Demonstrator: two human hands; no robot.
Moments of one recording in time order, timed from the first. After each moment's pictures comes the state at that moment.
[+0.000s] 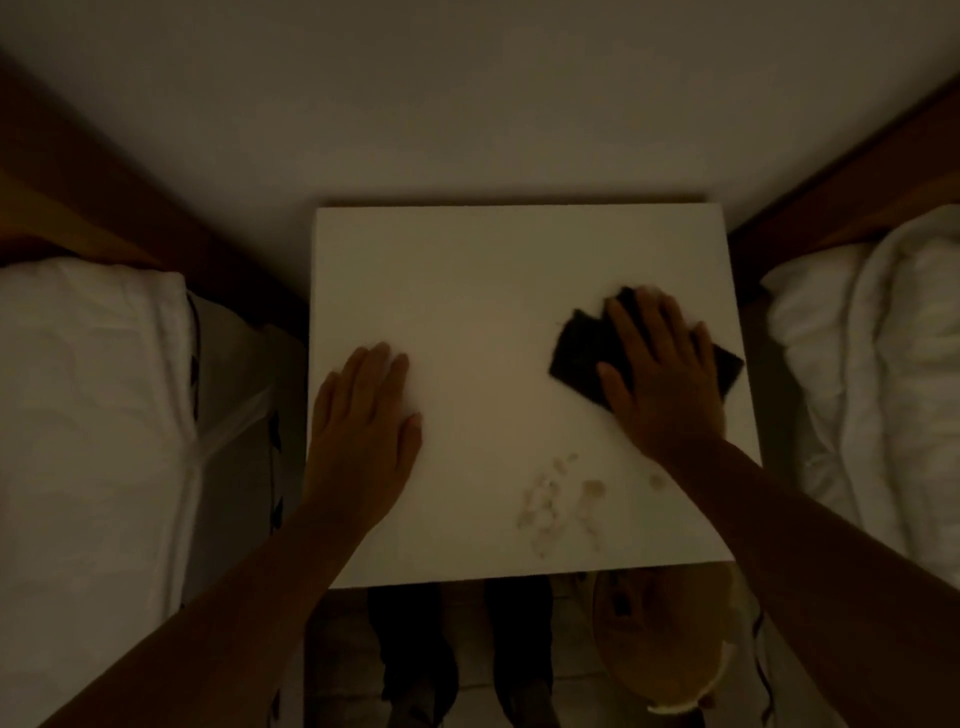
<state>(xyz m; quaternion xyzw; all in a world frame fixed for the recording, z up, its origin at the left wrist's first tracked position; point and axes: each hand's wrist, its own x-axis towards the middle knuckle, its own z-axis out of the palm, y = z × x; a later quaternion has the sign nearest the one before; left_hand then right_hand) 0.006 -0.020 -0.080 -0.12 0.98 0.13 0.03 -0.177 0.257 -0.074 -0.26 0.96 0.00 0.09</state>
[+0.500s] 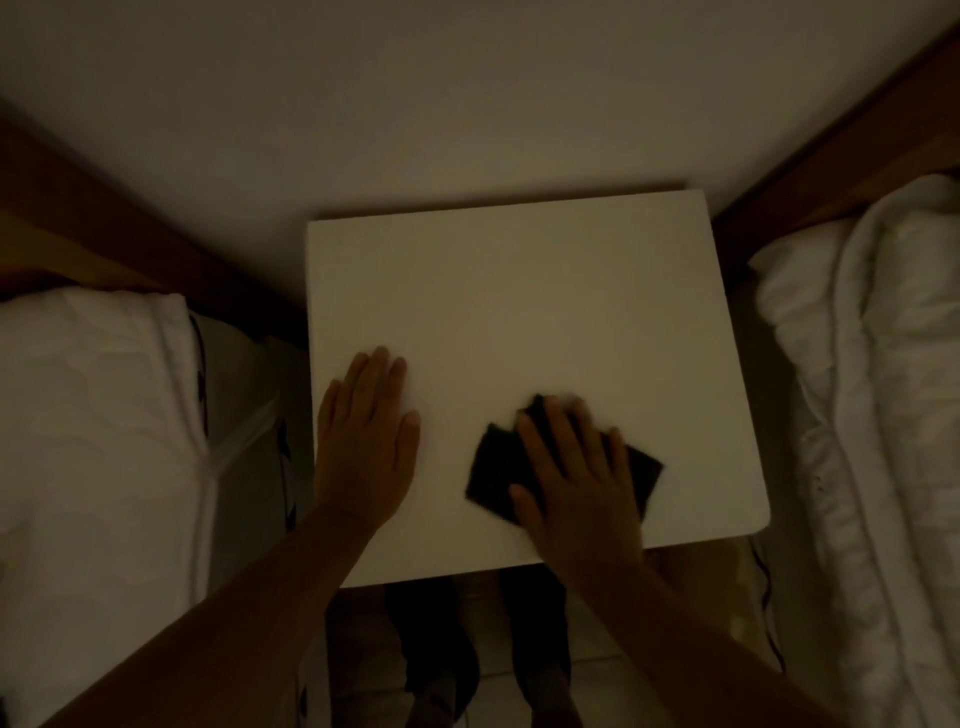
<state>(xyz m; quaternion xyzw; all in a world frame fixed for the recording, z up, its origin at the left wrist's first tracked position) 0.006 -0.020 -0.078 -0.13 0.97 0.18 0.00 -0.033 0.225 -0.068 -0.28 0.95 -0.05 0.15</state>
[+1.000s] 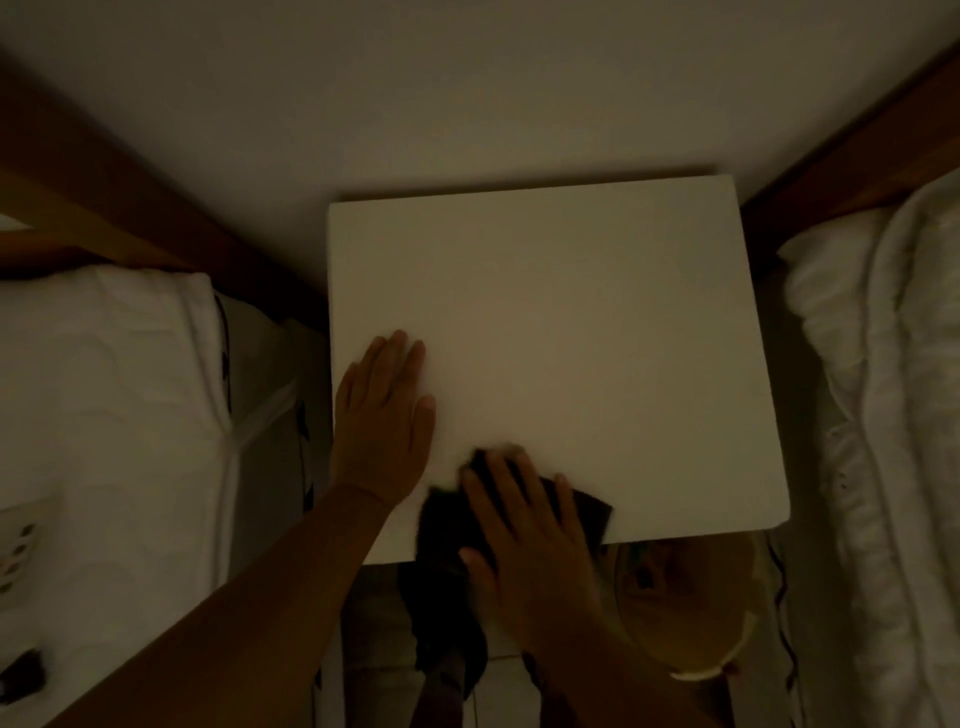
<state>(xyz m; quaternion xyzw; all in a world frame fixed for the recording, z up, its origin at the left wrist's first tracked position) 0.007 -0.022 -0.079 -0.13 0.97 0.19 -0.02 0.040 0.196 -0.065 -0.34 0.92 -0.07 0.19</state>
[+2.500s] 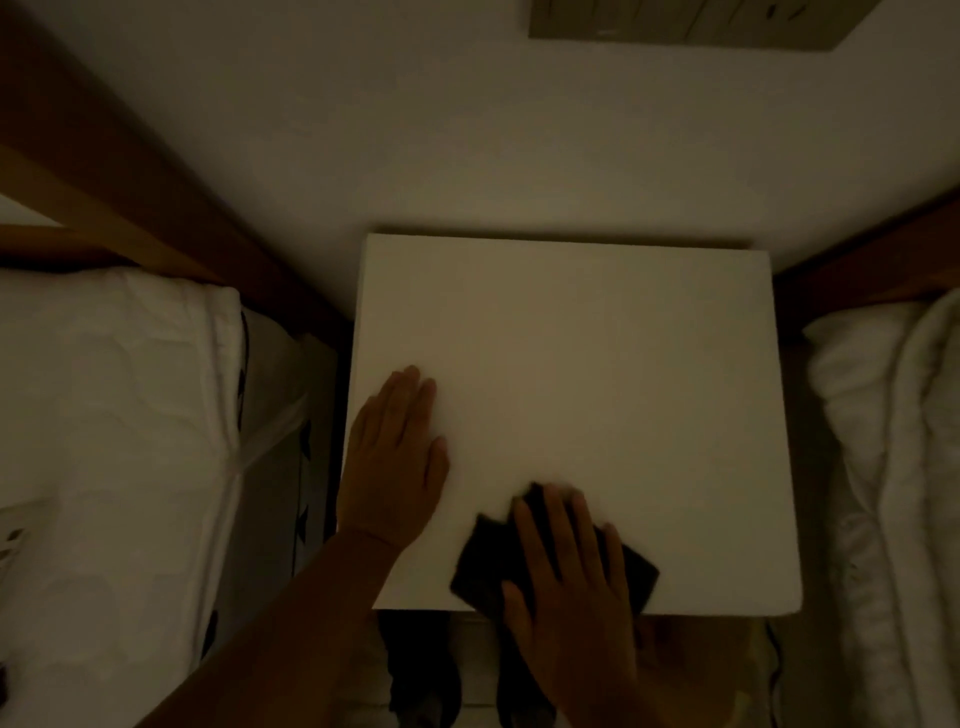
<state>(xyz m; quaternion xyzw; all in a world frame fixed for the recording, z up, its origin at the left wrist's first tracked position) 0.006 -0.019 -0.073 -0.16 0.97 0.20 0.01 0.015 0.219 -0.064 -0.30 0.93 -0.06 0.18</state>
